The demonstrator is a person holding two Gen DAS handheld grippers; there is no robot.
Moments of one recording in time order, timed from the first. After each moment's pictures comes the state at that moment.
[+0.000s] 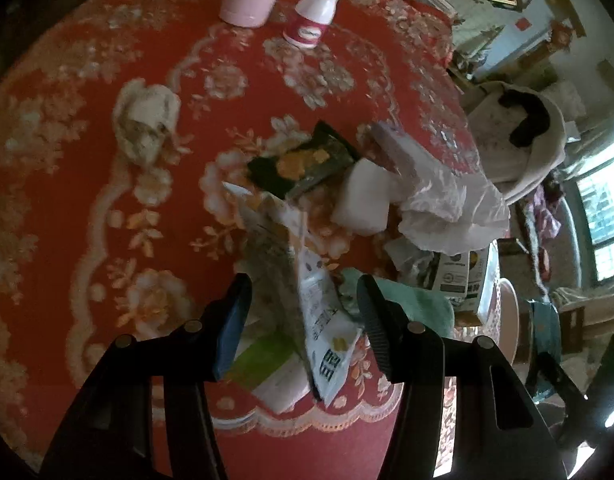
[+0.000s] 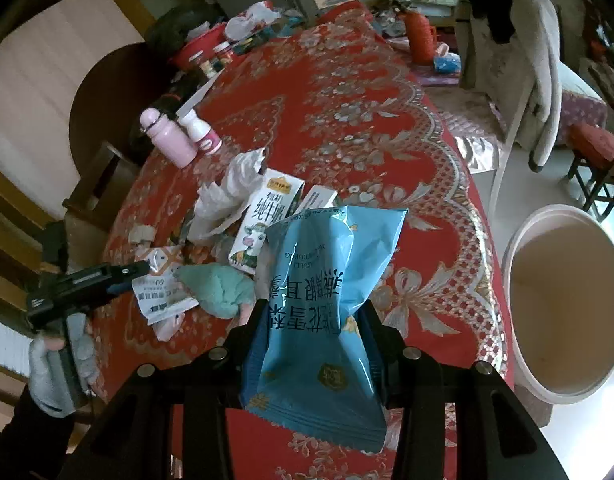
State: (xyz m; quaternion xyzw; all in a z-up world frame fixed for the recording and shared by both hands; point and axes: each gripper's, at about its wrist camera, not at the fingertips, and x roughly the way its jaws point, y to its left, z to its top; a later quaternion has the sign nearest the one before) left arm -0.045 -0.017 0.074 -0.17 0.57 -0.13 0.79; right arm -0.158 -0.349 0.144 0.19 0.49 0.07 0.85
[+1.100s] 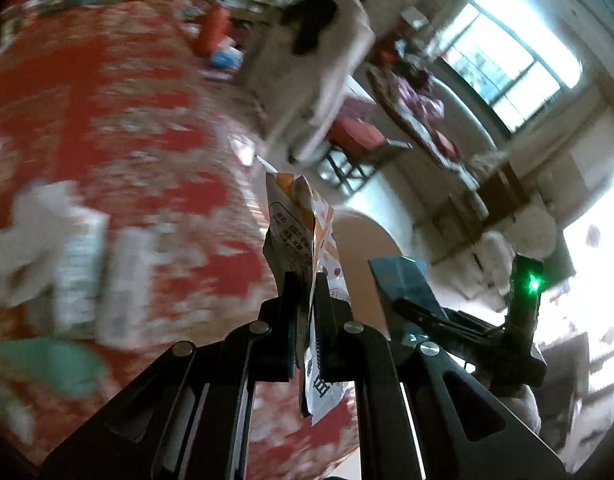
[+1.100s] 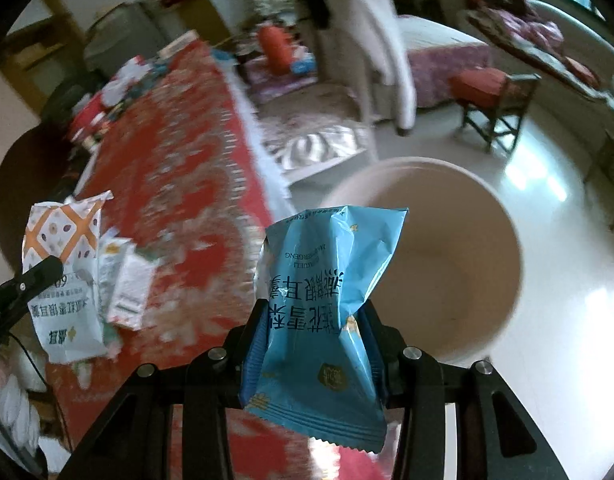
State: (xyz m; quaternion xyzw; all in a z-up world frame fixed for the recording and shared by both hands) left arm -0.097 -0.329 0.162 -0.03 0.51 -0.41 0.75; right arm -0.234 -0.536 0.107 0.28 0.48 -0.14 0.82
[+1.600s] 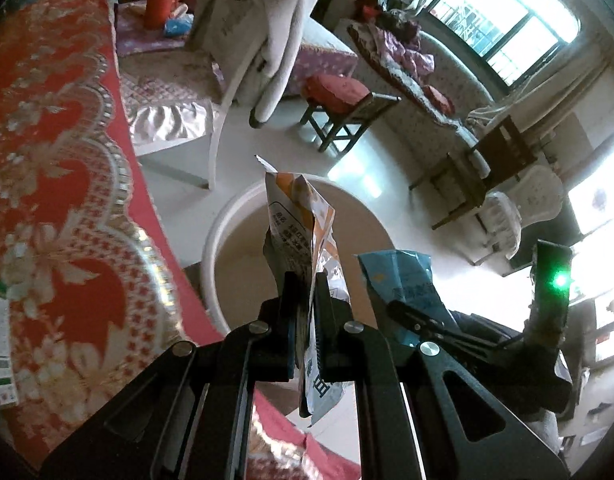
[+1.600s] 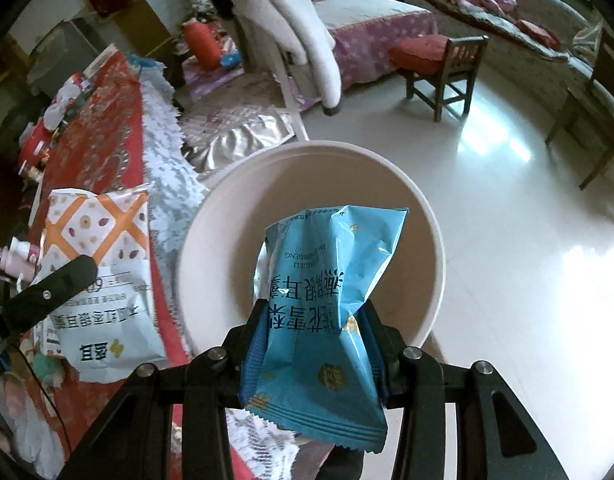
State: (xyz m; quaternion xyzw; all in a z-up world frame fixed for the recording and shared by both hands) left arm -0.116 -0.470 0.103 0.02 0.54 -0.43 0.72; right arm -0.253 -0.623 0.061 0.30 0.51 -0.19 0.78
